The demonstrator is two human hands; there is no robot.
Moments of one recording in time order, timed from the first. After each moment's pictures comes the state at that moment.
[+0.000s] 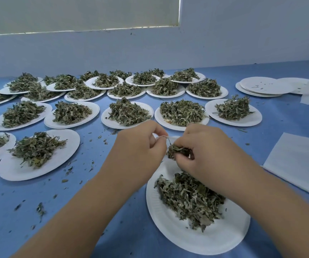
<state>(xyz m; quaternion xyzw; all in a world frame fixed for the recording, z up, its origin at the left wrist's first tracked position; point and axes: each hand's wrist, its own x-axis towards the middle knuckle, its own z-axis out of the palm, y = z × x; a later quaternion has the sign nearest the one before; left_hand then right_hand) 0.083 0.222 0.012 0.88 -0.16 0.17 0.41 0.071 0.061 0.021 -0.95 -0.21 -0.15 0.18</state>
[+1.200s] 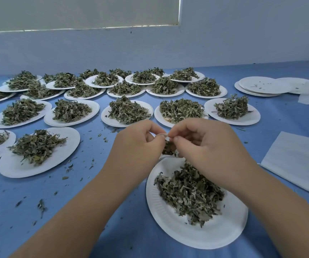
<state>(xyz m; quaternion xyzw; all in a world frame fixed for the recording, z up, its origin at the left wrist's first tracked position) 0.081 0.219 0.016 0.87 -0.09 0.11 0.48 0.069 0.064 0.023 -0.85 -0.16 -0.15 0.47</state>
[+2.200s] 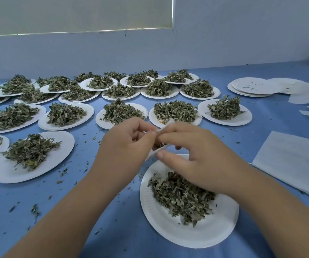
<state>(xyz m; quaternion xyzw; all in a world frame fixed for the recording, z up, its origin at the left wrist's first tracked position) 0.078 0.225 0.020 0.82 -0.13 0.13 0.54 0.071 0.054 0.020 -0.89 -0.29 -0.14 0.31</state>
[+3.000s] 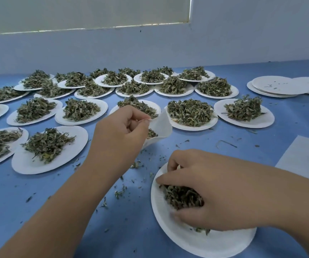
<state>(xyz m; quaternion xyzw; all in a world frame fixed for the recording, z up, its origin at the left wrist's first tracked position) 0.087 0.246 0.027 0.85 -0.09 0.22 0.47 0.047 0.062 0.041 -0.91 -0.39 0.08 0.07</state>
